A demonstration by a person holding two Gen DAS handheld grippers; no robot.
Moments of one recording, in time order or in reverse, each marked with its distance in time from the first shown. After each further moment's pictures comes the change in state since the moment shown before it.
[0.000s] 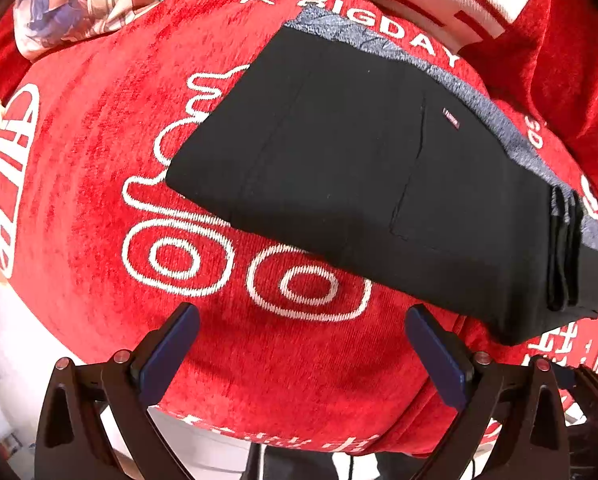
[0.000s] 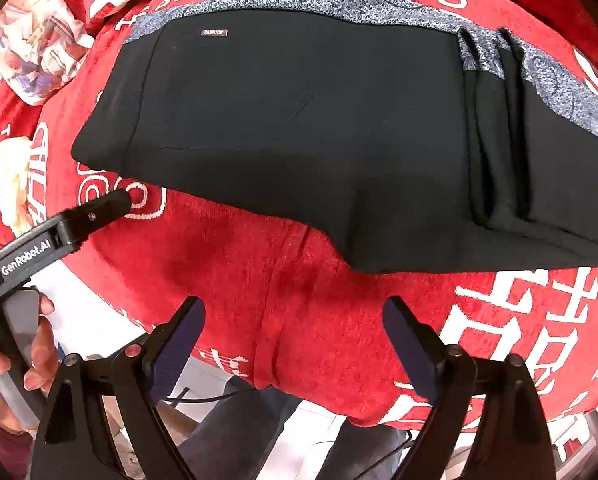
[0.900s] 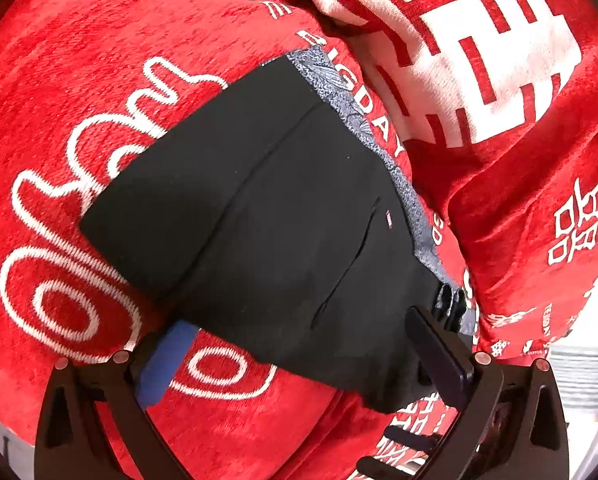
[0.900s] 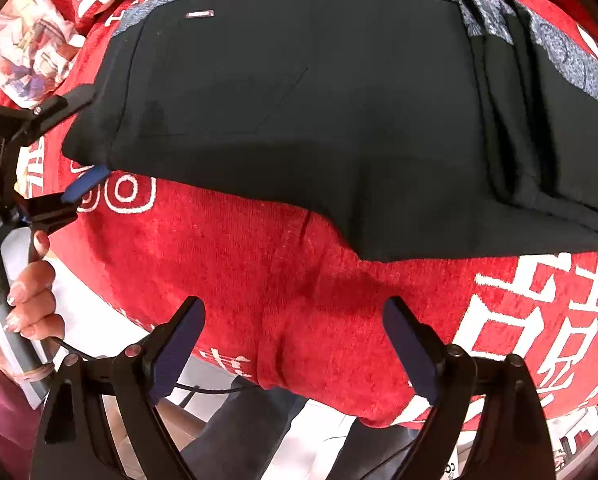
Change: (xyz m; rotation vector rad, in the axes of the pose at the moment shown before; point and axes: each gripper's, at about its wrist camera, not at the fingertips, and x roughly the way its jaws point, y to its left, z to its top) left arm 0.027 0.038 0.031 -0.256 -0.076 -0.546; right arm 0.025 -0.008 -0.008 0.037 0.025 0.034
